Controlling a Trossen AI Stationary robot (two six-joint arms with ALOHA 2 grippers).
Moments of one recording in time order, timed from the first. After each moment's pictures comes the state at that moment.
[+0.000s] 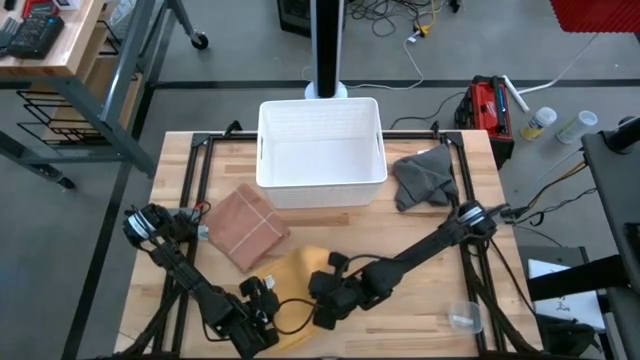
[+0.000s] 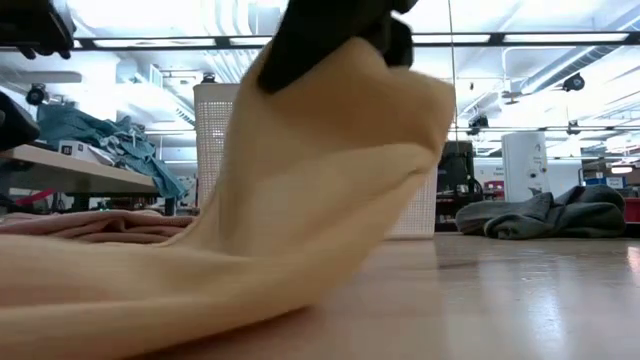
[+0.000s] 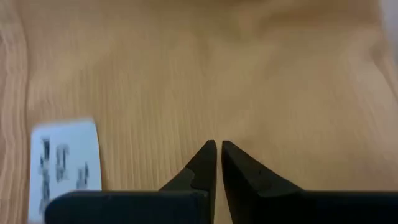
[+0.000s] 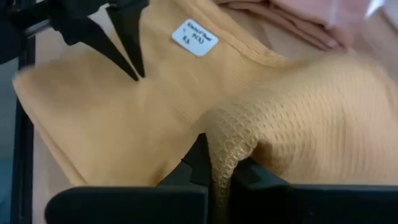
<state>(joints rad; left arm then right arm) -0.86 1.89 1.13 -0.53 -0.49 -1.24 0.49 2.15 1.68 -0.54 0.40 0.63</state>
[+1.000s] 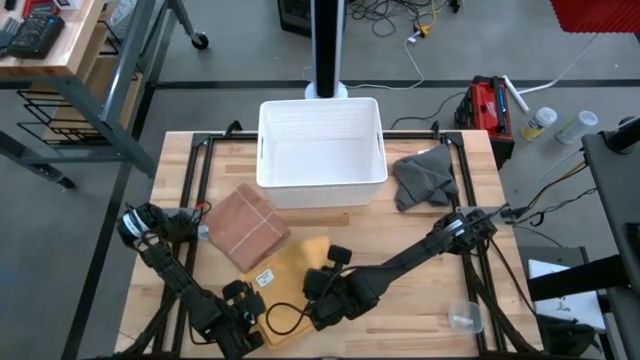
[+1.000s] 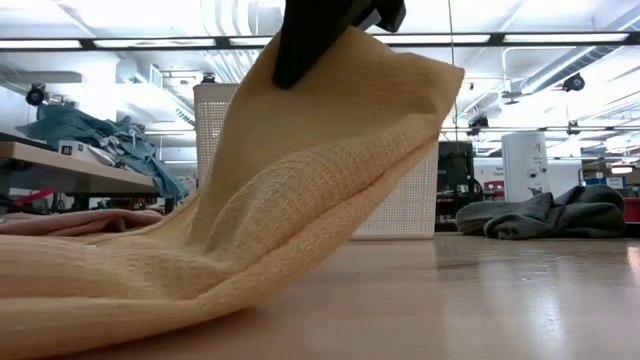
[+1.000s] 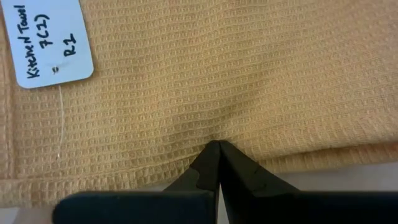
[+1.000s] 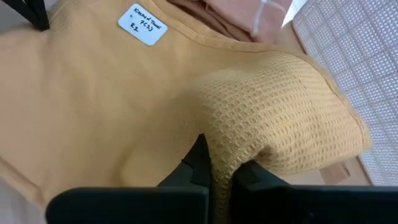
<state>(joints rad) -0.93 1.86 1.11 -0.66 -0.32 -1.38 0.50 2.32 2.08 -1.06 0.57 0.66</state>
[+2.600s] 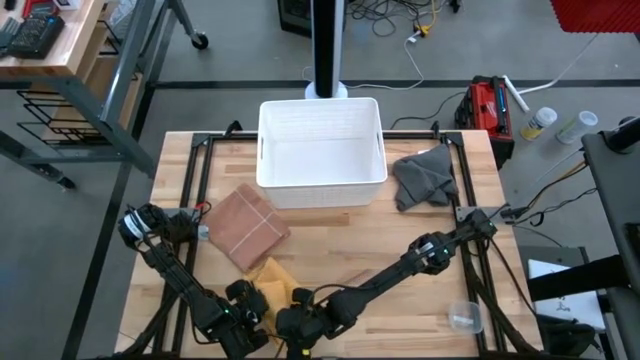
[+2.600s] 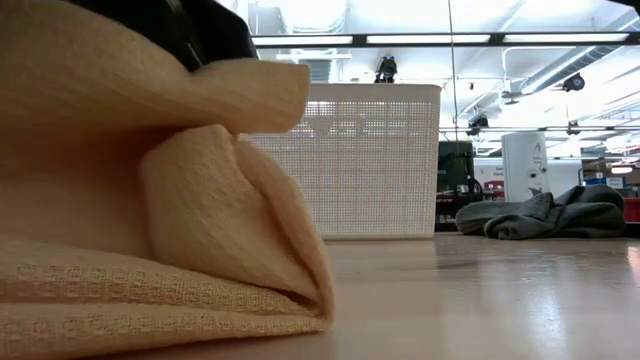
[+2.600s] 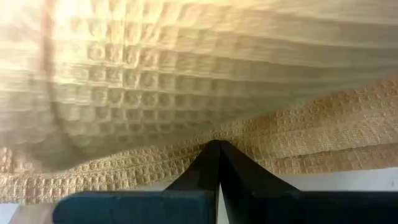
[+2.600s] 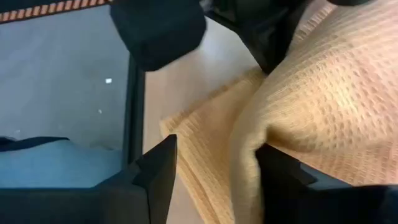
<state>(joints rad) -0.92 1.87 1.10 -0.62 -0.40 -1.42 0.51 2.62 2.34 -0.63 0.17 0.56</state>
